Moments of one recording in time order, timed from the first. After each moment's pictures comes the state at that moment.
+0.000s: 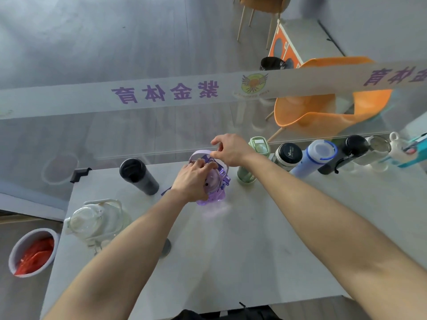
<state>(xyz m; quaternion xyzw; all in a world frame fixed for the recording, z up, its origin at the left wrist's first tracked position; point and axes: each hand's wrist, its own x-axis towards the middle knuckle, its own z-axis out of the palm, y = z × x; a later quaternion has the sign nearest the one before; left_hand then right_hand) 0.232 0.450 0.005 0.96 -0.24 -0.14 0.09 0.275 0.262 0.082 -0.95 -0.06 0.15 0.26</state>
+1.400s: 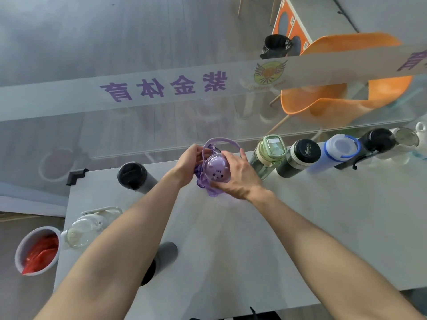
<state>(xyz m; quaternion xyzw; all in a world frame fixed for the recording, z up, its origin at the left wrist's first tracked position) 0.308 0.452 -0.018 0.61 0.23 -0.32 0.69 0.225 0.277 -0.001 -0.94 -0.02 0.10 0.34</state>
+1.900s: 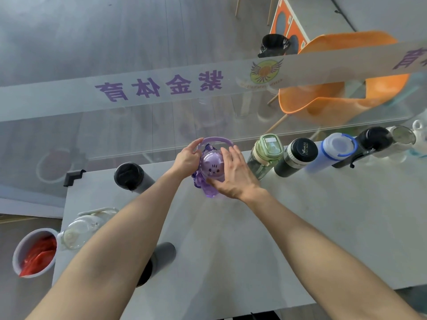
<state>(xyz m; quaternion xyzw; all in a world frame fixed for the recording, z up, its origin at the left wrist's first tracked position) 0.324 0.457 -0.035 0.87 0.06 -0.24 0.43 0.224 0.284 0.001 -0.96 0.00 0.12 0.27</state>
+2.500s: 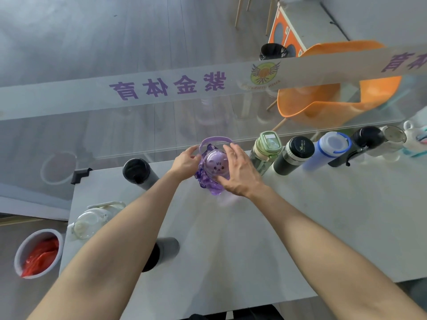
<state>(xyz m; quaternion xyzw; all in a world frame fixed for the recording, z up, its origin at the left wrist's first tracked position) 0.296 0.474 -0.013 0.88 0.04 -0.25 0.39 0.209 0.278 0.014 -0.97 -0.02 0.09 0.24</state>
